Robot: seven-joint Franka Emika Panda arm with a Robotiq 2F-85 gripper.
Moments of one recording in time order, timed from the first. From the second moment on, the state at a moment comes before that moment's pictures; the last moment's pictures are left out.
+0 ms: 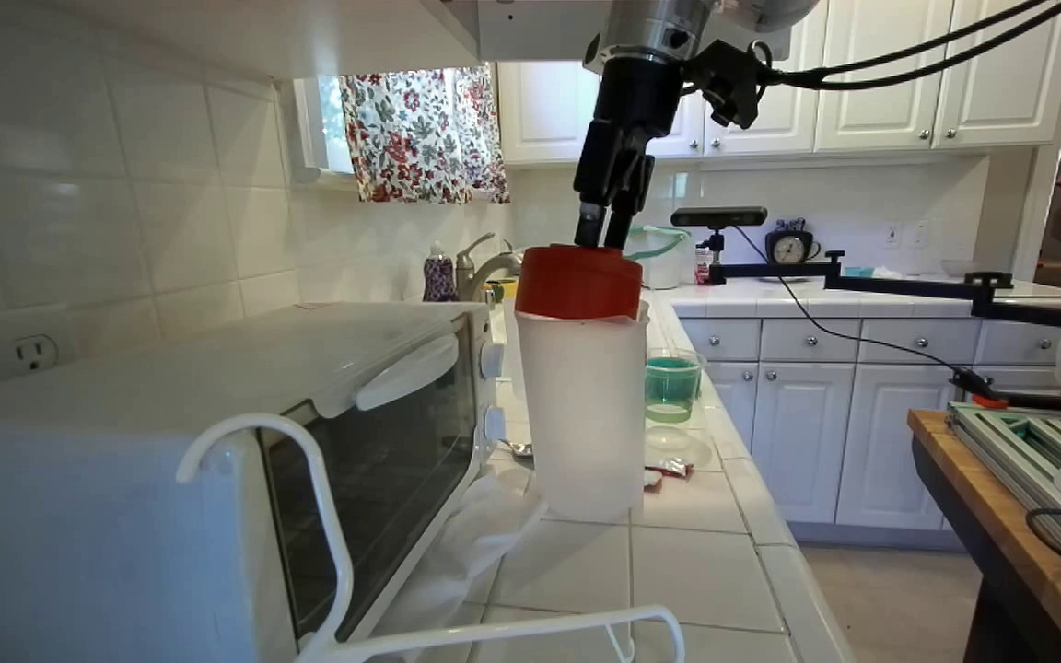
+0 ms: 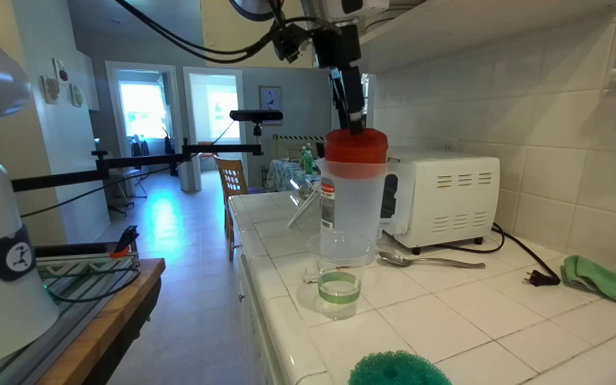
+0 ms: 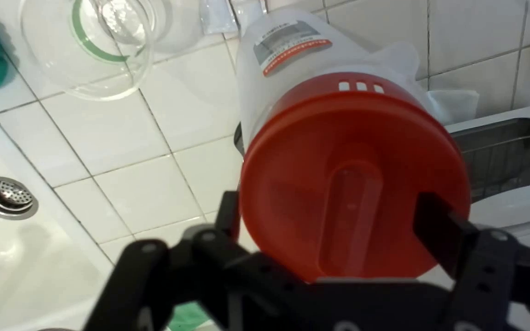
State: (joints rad) arm 0.08 -0.17 0.11 -2.35 0.07 2.45 0.22
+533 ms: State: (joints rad) arm 0.08 -0.15 0.11 -2.34 0.07 2.50 0.22
